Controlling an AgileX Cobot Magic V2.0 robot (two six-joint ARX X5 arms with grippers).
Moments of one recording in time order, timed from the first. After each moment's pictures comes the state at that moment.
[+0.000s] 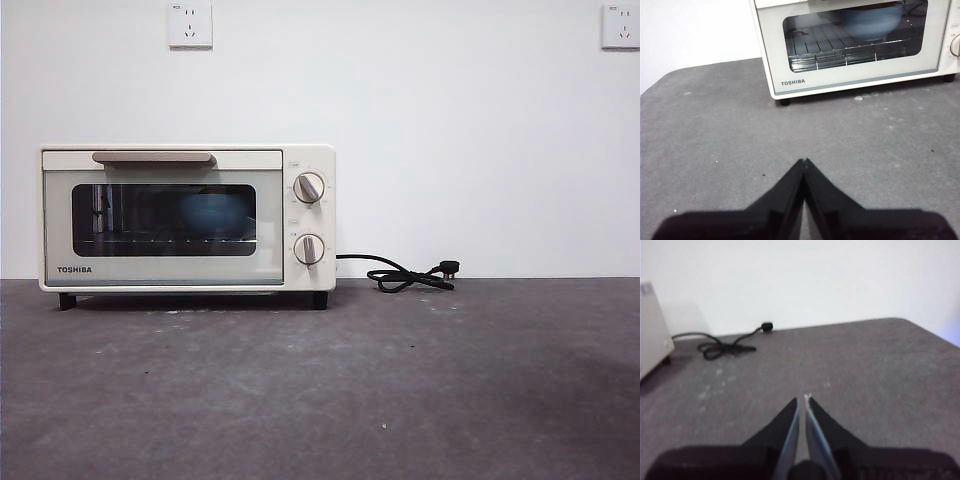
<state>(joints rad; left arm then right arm) -0.05 0.02 0.02 -0.17 -0.07 0.09 -0.12 0.01 0.03 -0.06 -0.03 0.03</state>
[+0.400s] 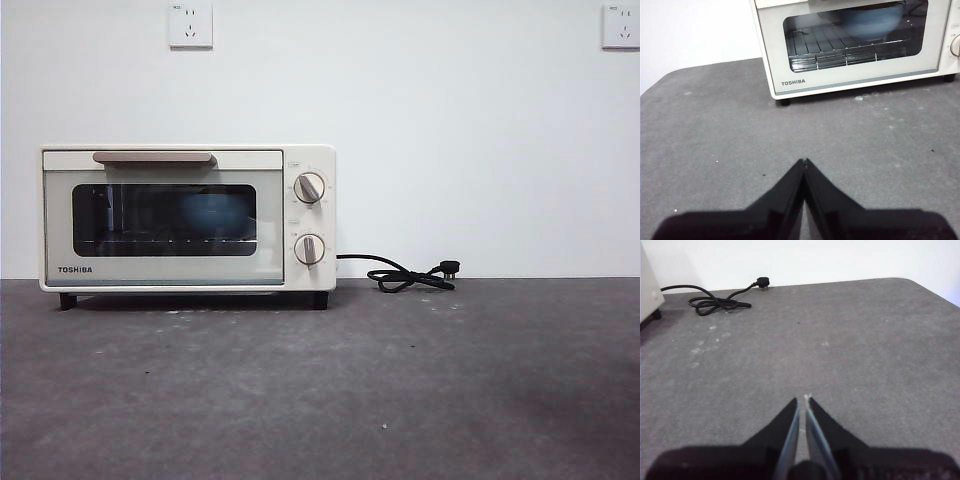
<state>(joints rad) -0.05 0.02 0.02 -0.17 -0.07 0.09 -0.12 0.01 0.02 -0.19 -0.03 0.00</state>
